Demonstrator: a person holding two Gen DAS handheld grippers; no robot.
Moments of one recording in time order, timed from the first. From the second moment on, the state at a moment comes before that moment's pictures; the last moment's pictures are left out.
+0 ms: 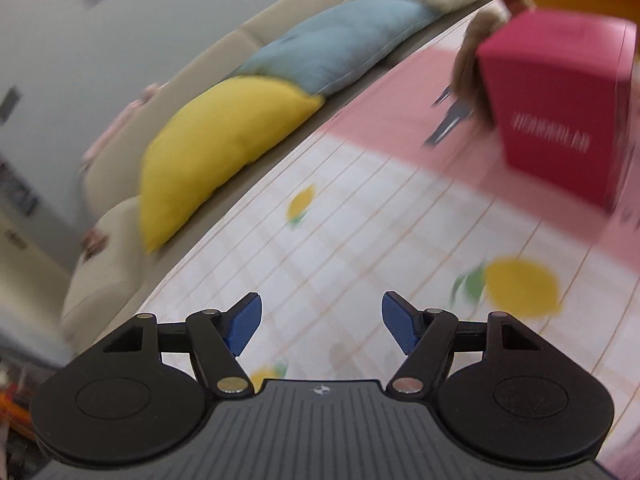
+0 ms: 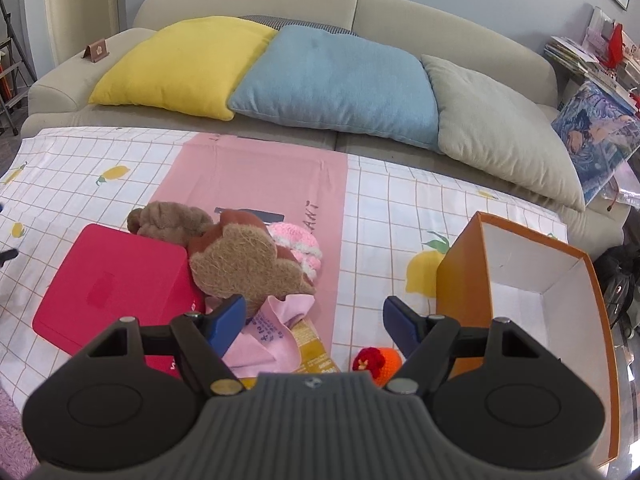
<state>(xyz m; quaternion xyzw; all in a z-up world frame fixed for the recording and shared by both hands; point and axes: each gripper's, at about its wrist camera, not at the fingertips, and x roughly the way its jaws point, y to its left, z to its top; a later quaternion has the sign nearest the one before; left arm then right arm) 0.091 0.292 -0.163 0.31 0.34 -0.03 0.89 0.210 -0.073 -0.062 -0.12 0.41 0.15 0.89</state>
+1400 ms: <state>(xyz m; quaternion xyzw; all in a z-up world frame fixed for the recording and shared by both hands) 0.218 0.199 -0.065 0.14 0.38 -0.28 0.87 0.223 -0.067 -0.075 -0.11 0.42 0.19 0.88</state>
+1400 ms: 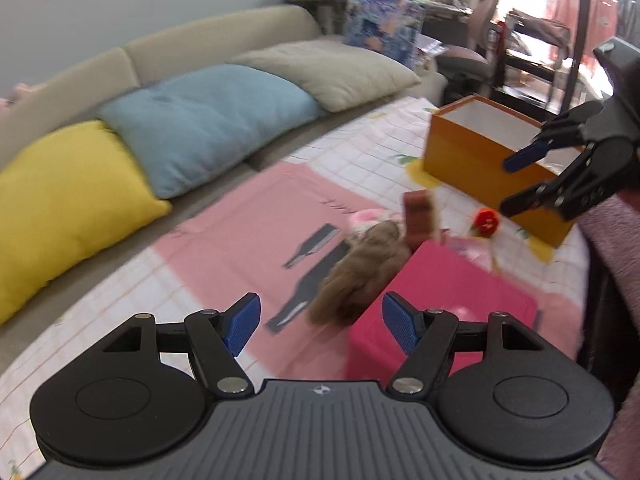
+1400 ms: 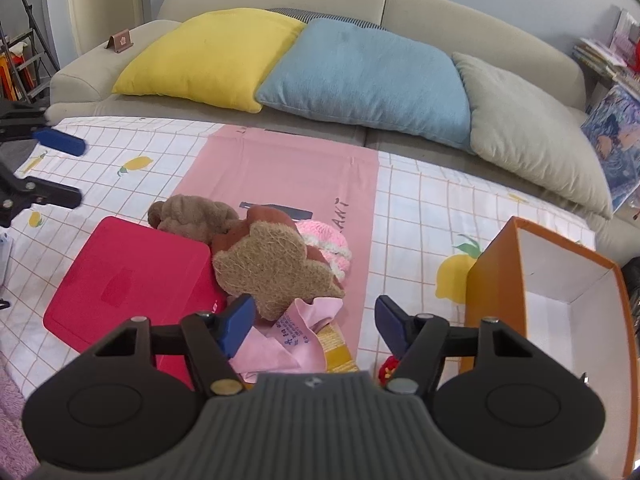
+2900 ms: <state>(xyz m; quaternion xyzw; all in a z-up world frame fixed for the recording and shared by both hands) 0.322 0.136 -0.082 0.05 0.56 -0.20 0.80 0.269 -0.020 -0.138 -0.30 0.38 0.35 0.80</state>
